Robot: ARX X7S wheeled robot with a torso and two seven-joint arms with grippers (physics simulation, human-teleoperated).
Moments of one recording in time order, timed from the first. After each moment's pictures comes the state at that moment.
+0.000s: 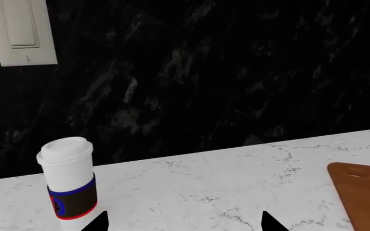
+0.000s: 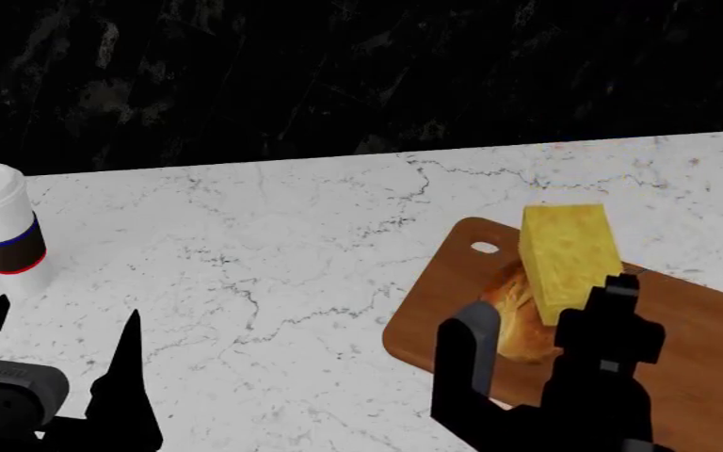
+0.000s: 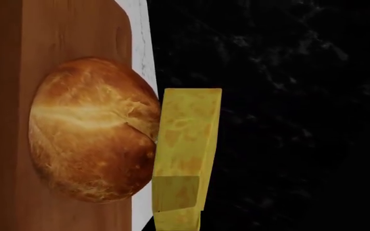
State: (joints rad) left arm -0.21 -0.34 0.20 0.66 -0.43 -0.68 -0.36; right arm 1.46 0.69 -1.84 -0.29 0.90 1.24 1.03
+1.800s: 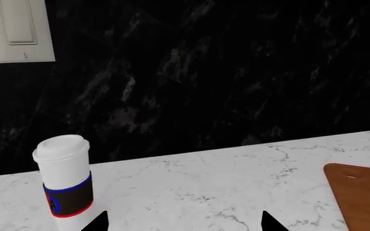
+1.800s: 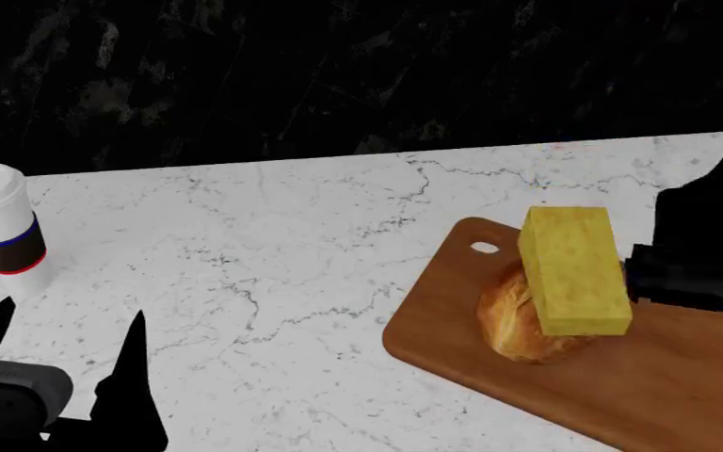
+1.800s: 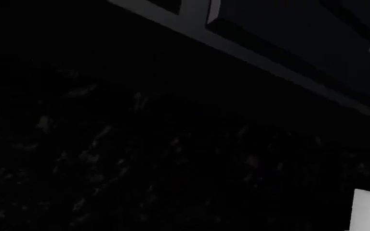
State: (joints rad) left arm -0.22 -0.35 0.22 0.66 -0.45 -0.68 -0.39; right arm 1.66 1.41 -1.43 -0.87 1.29 0.23 1.30
